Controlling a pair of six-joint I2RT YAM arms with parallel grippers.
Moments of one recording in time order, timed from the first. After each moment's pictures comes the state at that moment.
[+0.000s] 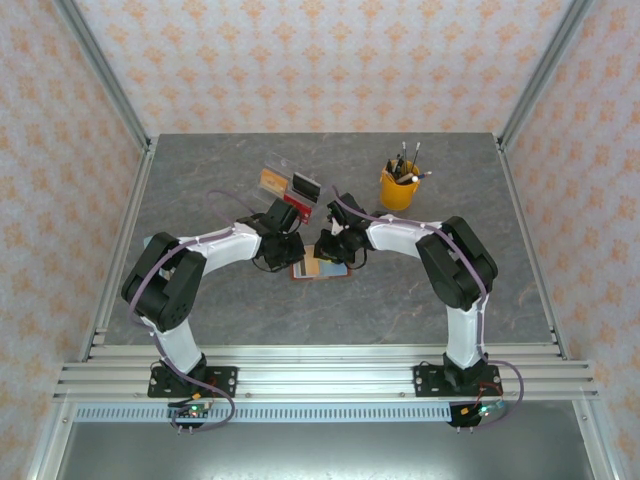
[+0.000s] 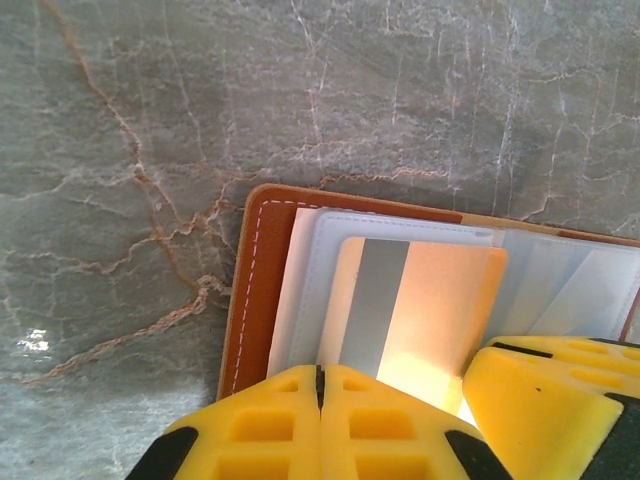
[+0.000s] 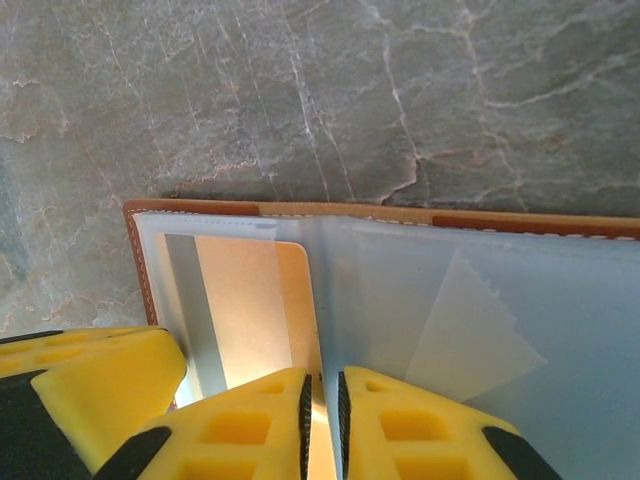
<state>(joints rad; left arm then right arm) -0.49 1.76 1.03 -0.44 0.14 -0.93 0.63 1.96 1.21 -0.34 -0.41 0.77</state>
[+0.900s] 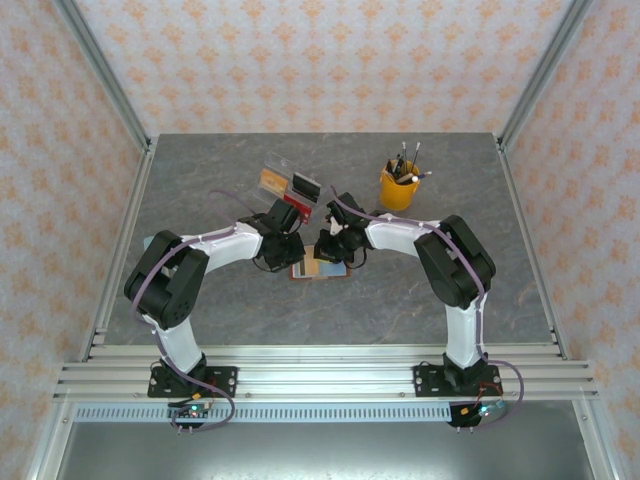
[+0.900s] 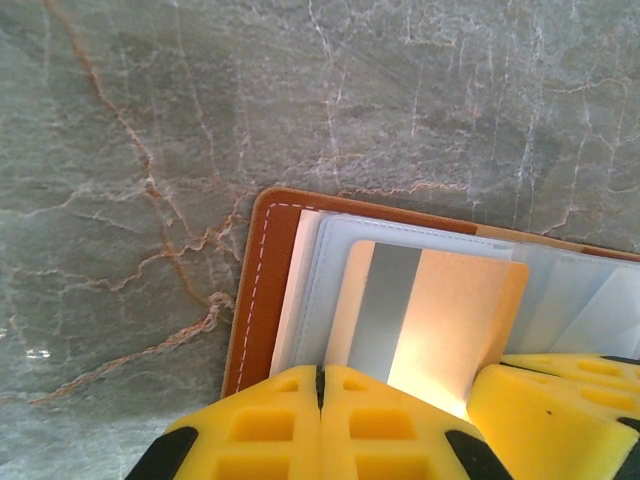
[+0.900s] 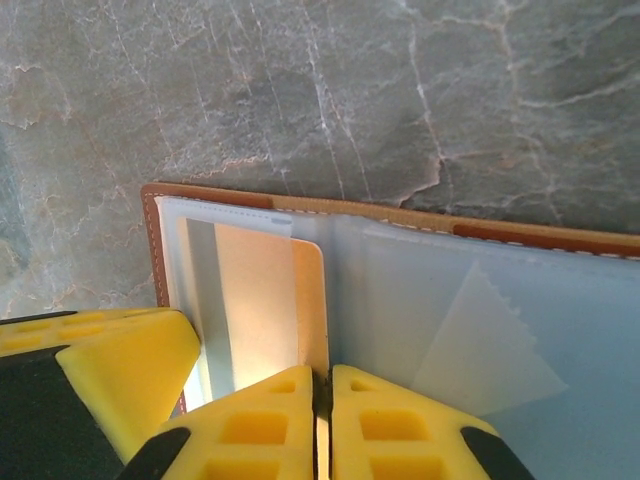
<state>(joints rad) -0.49 1.78 1.04 -0.44 0.13 -0.93 0.63 1.97 1.23 -0.34 -0.44 0.75</state>
